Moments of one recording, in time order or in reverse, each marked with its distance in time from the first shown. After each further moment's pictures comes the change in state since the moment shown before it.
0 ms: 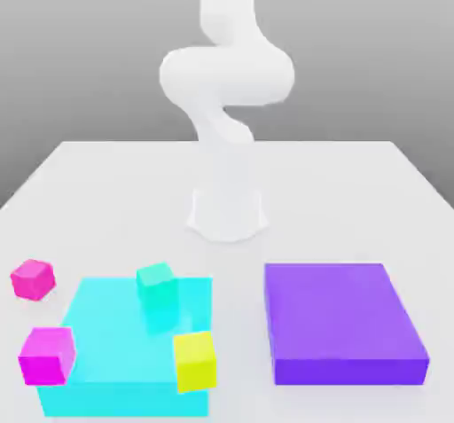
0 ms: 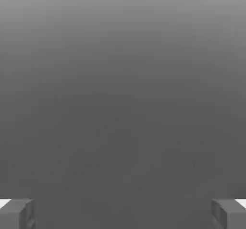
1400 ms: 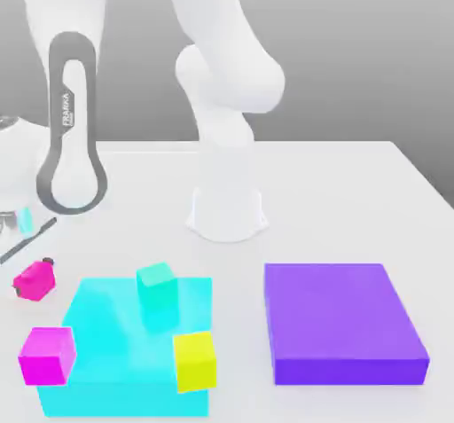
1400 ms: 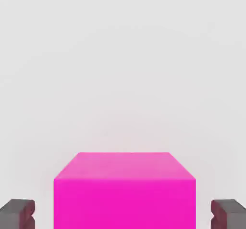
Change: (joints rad) arm -0.797 1.078 -0.095 -0.306 0.208 0.639 0.661
